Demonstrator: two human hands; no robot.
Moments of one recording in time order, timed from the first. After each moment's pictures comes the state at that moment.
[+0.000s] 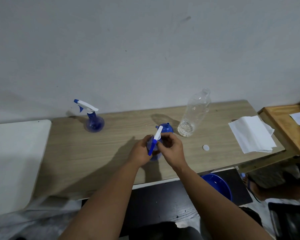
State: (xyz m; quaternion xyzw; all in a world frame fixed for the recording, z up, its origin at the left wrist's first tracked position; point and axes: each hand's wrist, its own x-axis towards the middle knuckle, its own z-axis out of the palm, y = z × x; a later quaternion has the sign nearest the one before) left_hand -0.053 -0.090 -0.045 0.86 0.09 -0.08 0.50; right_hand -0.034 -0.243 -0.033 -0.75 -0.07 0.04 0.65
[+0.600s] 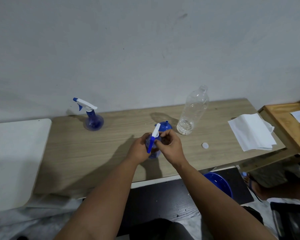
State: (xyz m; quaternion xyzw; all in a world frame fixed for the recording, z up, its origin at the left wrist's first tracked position) left_hand -0.056 -0.092 -0.041 0.86 0.08 -0.07 0.51; right_hand -0.032 -0.249 -0.035 -0.75 -0.07 0.06 0.66
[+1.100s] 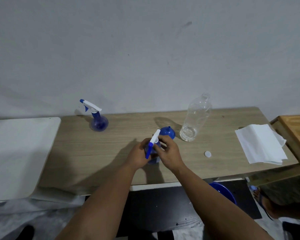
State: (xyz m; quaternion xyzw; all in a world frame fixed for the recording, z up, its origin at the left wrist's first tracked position) left_hand -0.058 -0.098 -0.051 0.86 0.11 -0.06 0.49; right_hand -0.020 -0.253 -0.035 -0.79 -0.16 0.09 0.59
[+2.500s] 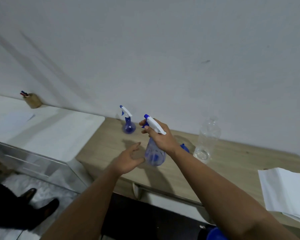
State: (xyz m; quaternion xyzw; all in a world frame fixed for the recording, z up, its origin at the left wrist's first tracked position) left_hand -0.162 -0.107 0.029 0.82 0.30 0.02 0.48; right_hand -0.015 -0.234 0.104 -0.62 -0.38 0.23 0.64
